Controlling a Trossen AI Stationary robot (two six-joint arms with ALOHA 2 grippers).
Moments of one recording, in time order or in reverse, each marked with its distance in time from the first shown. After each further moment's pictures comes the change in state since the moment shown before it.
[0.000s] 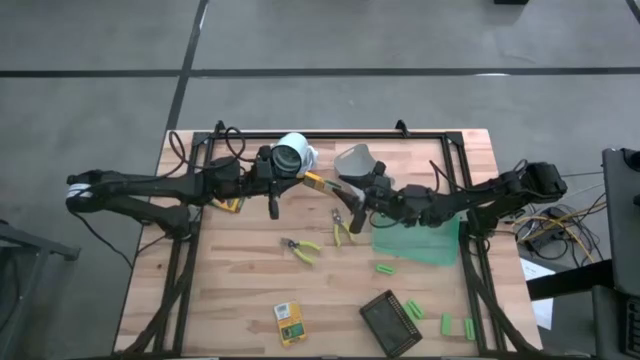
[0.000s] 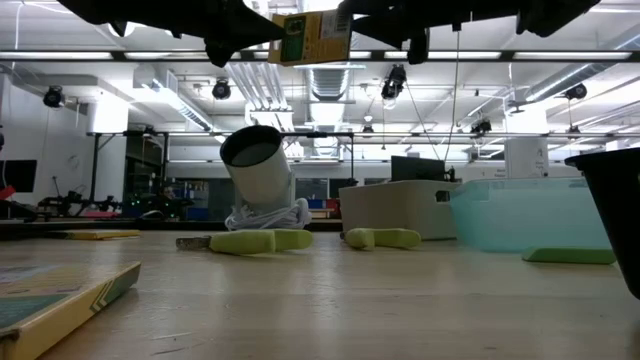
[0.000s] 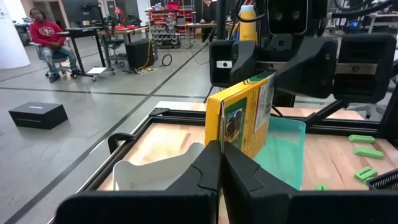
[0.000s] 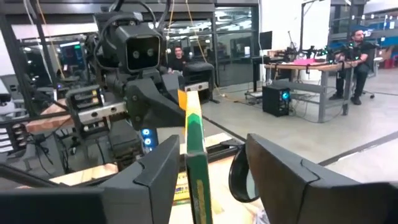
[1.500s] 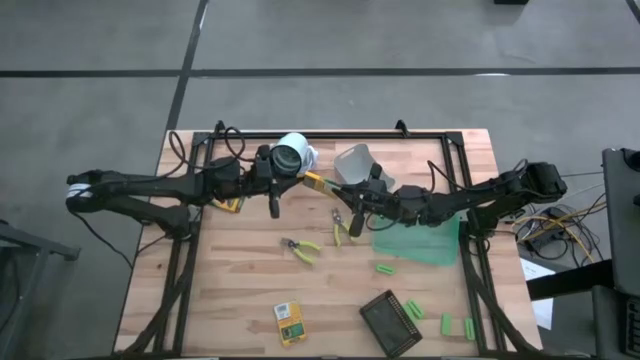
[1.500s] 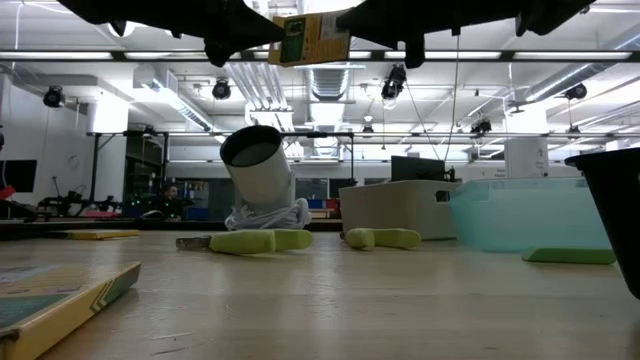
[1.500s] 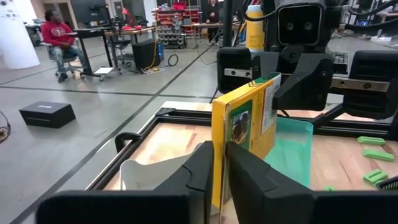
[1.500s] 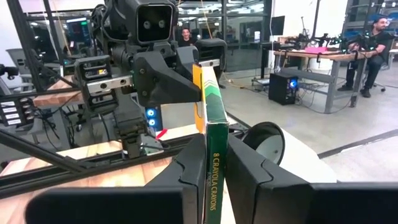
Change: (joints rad) left arm 0.000 0.000 0.000 0.001 -0.031 0.003; right arm -0.002 0.000 0.009 -0.100 -0.048 -0.002
